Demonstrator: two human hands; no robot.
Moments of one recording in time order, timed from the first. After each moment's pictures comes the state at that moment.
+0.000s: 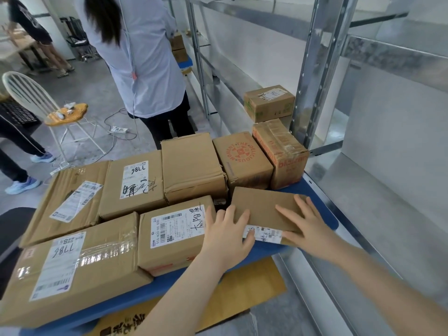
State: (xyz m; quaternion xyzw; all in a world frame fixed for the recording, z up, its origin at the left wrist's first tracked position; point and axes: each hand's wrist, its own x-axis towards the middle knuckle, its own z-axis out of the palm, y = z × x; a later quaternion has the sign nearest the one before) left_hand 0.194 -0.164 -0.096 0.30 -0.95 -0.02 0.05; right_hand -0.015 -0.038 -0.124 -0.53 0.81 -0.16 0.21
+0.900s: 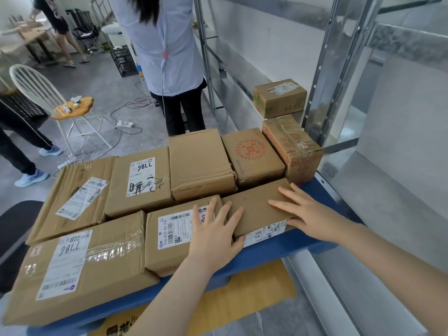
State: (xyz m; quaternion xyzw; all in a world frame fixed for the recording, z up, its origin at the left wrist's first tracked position) left_hand 0.224 -0.196 -0.108 0.32 -0.95 0.03 0.01; right_hand -0.038 -0.083 -0.111 -0.67 0.72 -0.09 0.17
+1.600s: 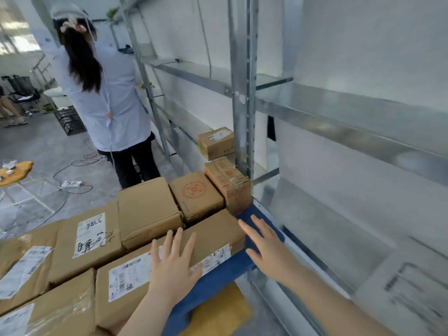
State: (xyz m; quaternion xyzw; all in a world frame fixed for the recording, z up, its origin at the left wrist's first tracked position) left_hand 0.212 -0.169 -0.072 0.32 -0.94 0.06 -0.01; right_hand 0.015 -0.002 -0.080 -0.52 0.82 -0.25 0.07
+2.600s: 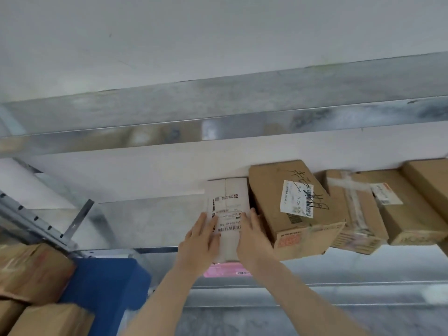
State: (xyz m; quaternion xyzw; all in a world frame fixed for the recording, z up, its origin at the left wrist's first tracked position) left_hand -0.021 0.085 -0.112 -0.16 -0.96 -0.21 -0.09; right_hand 0.022 0.242 -0.096 0.09 0.94 -0.32 0.03
